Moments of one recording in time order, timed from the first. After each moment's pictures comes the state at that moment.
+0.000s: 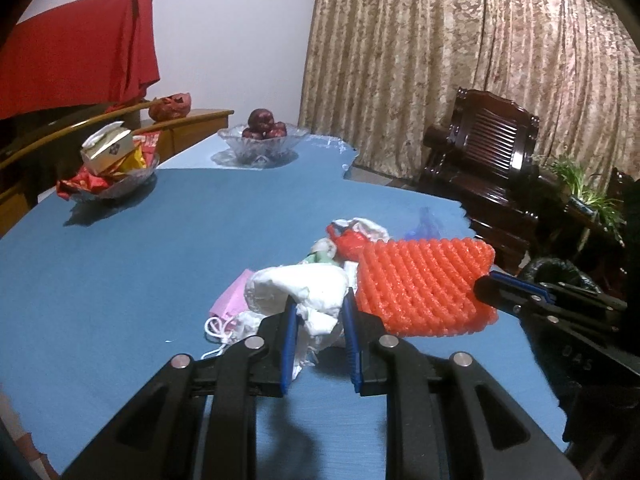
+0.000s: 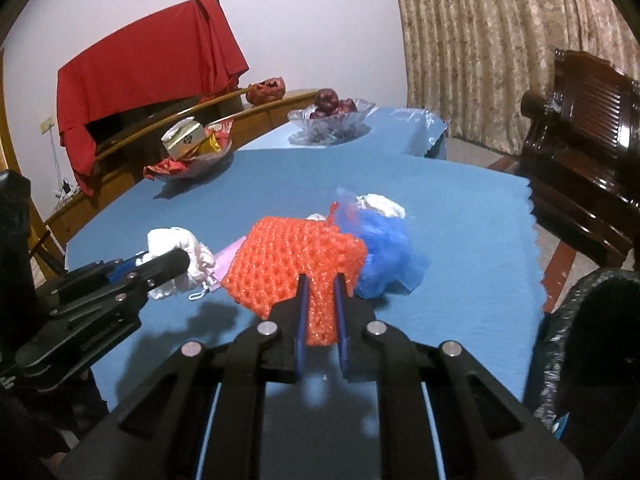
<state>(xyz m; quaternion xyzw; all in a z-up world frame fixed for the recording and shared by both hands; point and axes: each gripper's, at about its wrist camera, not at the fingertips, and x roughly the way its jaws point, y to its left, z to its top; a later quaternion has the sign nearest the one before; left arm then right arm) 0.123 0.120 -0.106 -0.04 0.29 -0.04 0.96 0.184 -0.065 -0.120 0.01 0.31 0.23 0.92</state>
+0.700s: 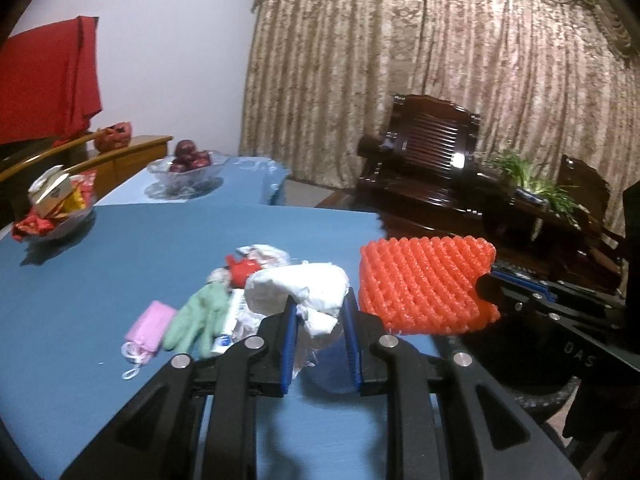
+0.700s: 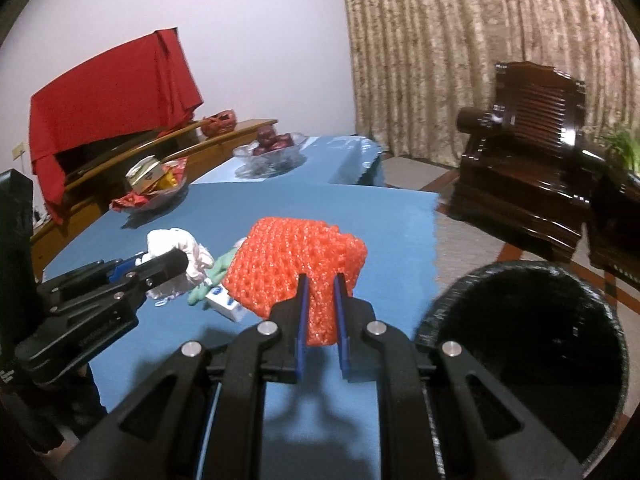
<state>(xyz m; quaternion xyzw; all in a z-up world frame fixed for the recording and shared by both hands) 0.104 0.023 -0.068 -0.02 0.26 -0.14 0.96 0.126 -0.166 -0.081 0.02 0.28 0.13 0.95</state>
